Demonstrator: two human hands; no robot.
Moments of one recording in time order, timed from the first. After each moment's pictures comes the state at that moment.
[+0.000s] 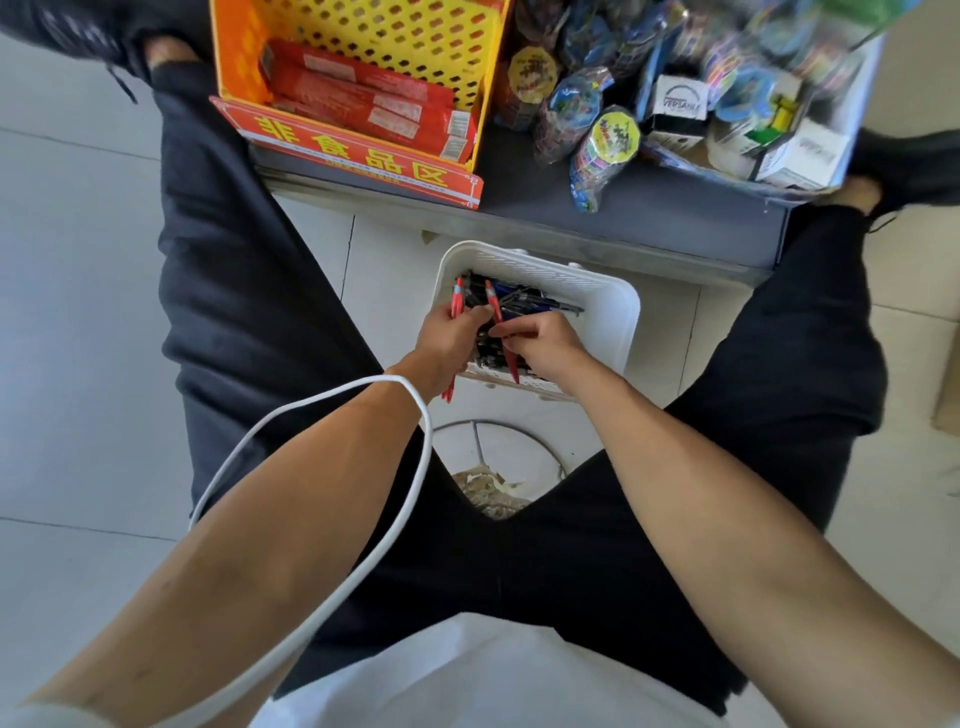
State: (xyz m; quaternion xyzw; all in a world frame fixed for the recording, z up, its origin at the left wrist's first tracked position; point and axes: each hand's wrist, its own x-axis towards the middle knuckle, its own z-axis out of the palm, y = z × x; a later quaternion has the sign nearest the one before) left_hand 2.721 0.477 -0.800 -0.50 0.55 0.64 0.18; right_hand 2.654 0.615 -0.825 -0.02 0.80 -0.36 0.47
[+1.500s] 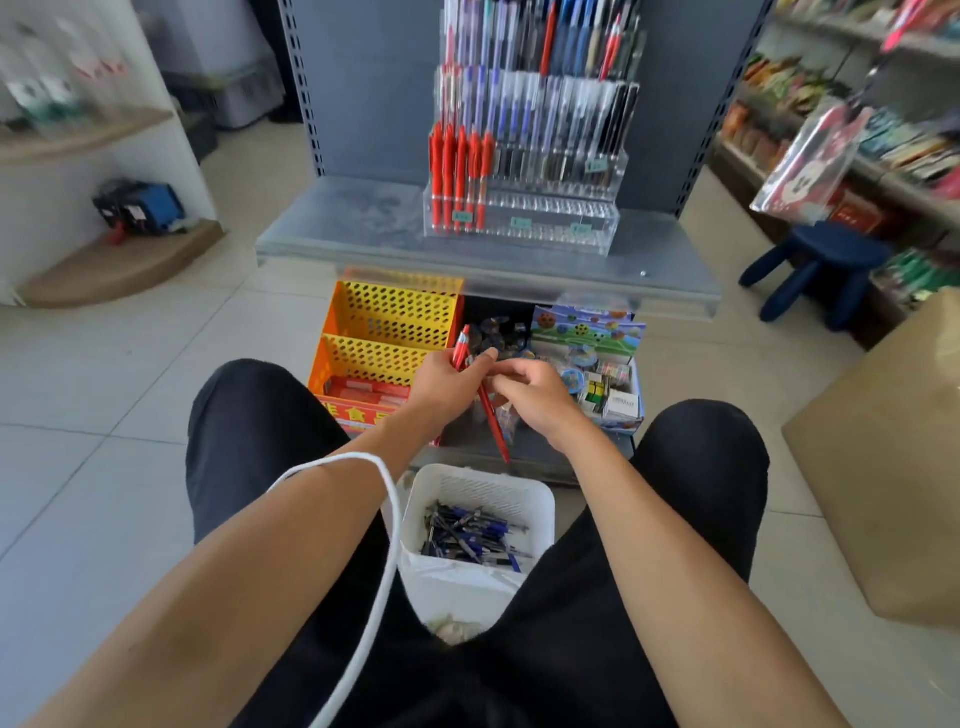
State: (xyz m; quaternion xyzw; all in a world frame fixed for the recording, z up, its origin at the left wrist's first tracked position) left_hand 2.704 0.504 -0.550 -0.24 0.79 0.55 -0.09; right_hand 2.656 0.644 -0.540 -0.19 0.79 -0.55 0.20
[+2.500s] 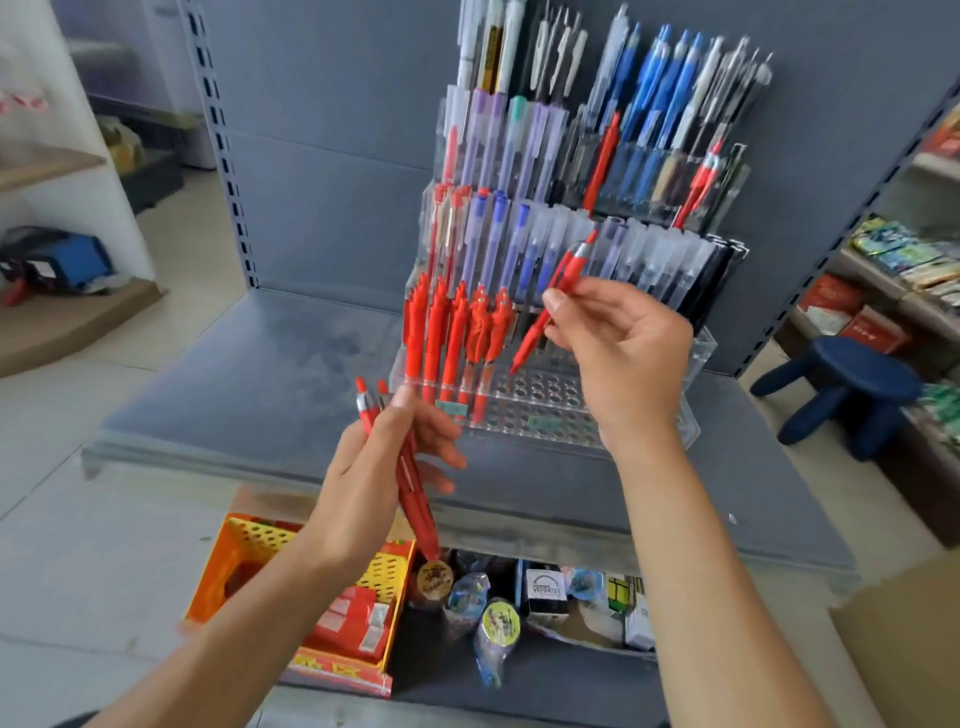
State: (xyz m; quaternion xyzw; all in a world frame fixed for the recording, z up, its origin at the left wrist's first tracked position) left_hand 2.551 0.394 -0.473 -0.08 0.62 0.75 -0.20; right_hand 2.408 0.536 -0.415 -0.23 0.67 -0.69 -0.13
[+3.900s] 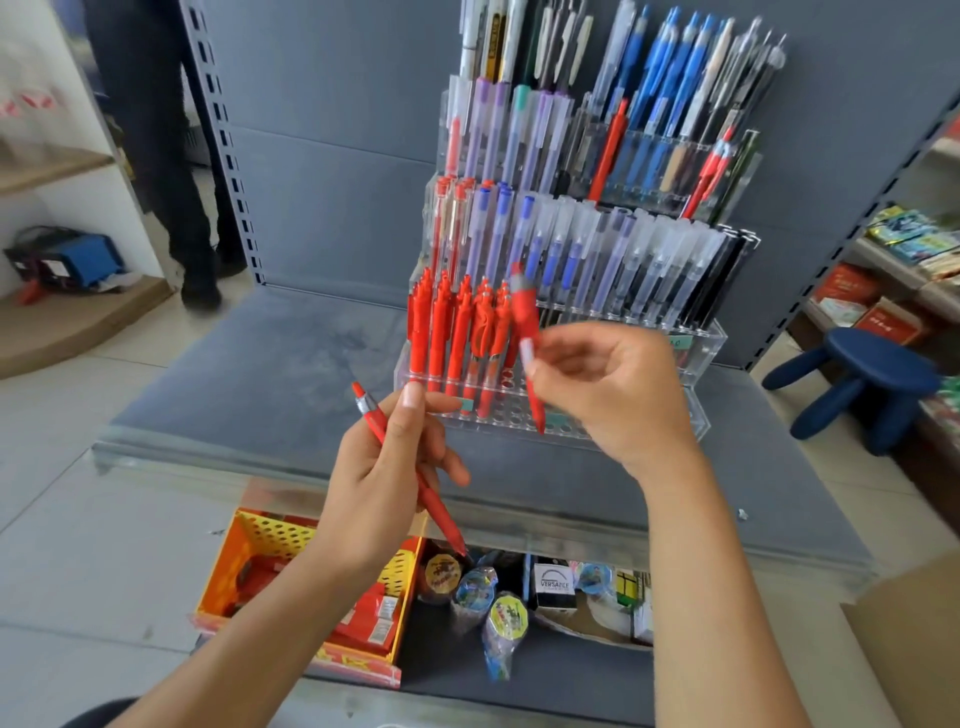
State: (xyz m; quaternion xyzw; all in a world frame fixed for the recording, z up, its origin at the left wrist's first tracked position) left_hand 2.553 0.407 -0.472 -0.11 0.64 0.72 -0.25; right_hand 2.431 0.554 -0.412 -0.31 0.75 -0.59 0.02
